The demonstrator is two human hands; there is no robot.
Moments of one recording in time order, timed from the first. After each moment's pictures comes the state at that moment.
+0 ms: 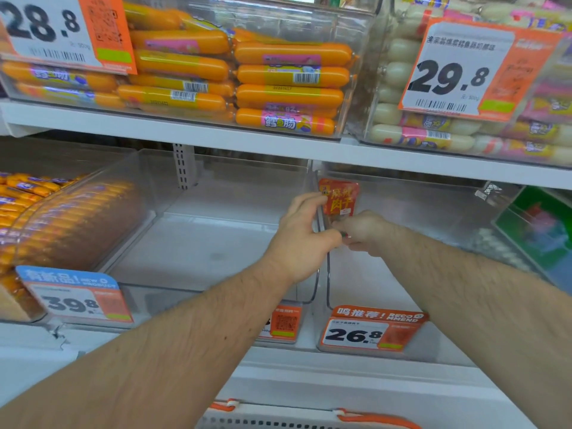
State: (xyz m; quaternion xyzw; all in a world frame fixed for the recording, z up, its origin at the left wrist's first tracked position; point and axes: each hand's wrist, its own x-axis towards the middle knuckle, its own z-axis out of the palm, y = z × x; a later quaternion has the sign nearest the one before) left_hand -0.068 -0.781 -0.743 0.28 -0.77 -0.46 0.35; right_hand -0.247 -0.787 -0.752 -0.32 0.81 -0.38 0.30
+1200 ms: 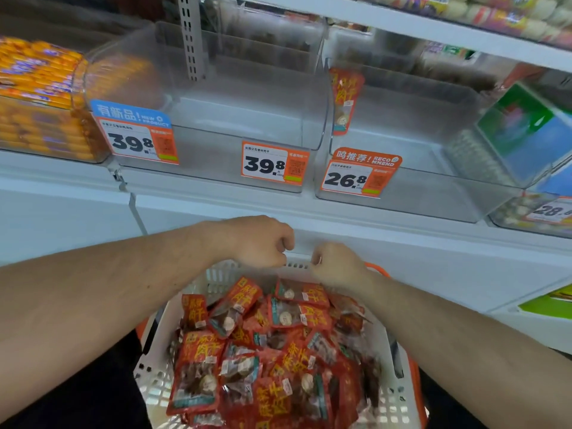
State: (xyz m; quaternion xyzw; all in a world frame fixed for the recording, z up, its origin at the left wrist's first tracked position) left_hand 0.075 -0.663 -0.803 0.26 -0.93 -0.23 -0.14; right_hand -0.110 -0.583 -0.901 -0.56 0.81 -0.02 0.19
